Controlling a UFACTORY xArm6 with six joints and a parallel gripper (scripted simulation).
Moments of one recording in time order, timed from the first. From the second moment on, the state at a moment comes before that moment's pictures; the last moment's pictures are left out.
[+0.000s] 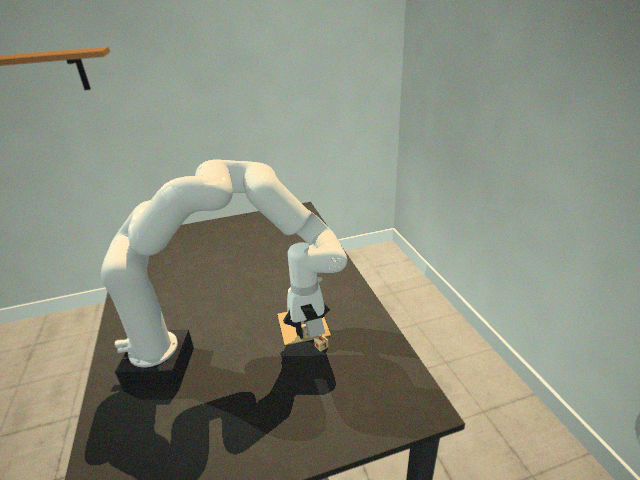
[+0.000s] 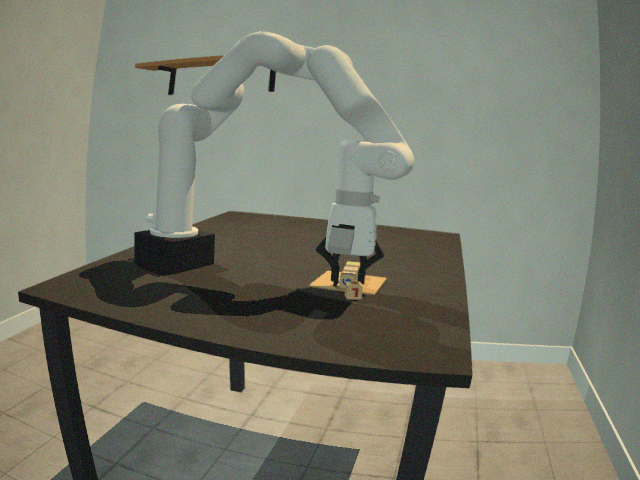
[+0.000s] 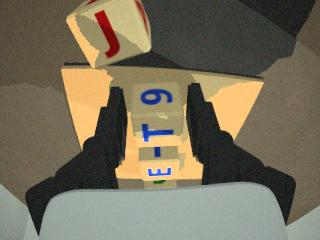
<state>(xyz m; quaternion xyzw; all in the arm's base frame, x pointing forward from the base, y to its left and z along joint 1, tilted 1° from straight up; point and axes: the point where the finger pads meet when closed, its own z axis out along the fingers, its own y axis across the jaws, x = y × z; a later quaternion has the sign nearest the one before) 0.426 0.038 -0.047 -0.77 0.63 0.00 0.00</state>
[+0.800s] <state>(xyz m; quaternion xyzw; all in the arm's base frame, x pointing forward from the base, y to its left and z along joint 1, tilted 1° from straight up) 0.427 0.037 0.032 -0.77 0.63 0.00 0.01</state>
